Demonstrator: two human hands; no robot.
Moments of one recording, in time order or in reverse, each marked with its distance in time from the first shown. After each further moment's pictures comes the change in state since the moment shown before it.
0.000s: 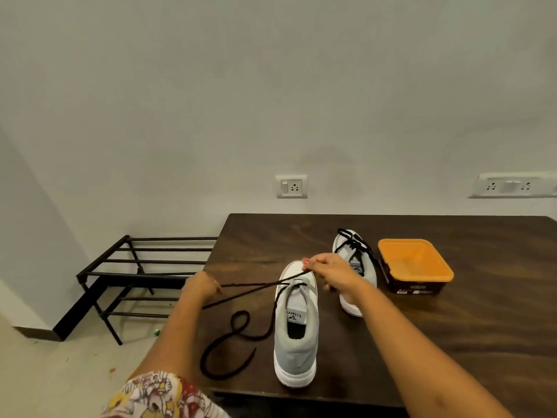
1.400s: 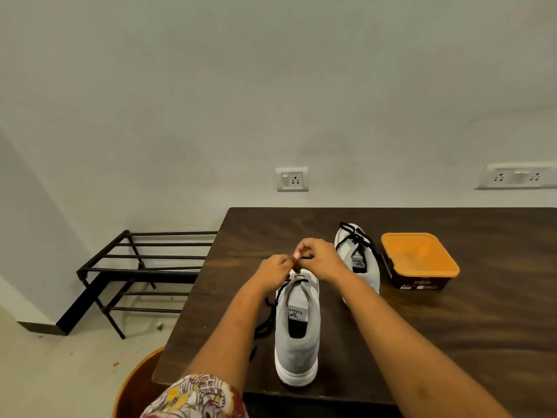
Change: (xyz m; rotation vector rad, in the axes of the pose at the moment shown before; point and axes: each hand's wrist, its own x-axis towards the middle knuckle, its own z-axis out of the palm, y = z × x) left_hand -0.048 0.118 0.040 -0.387 -0.179 0.498; right_hand 0.035 -0.002 0.013 -0.438 0.104 -0.217
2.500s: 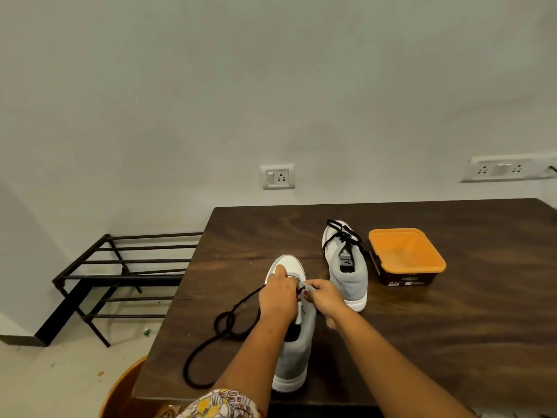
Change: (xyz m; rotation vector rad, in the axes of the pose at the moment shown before) left_hand 0.005 -0.011 0.074 0.702 0.160 0.013; right_hand -0.027 0.079 0.039 0.417 0.072 0.473
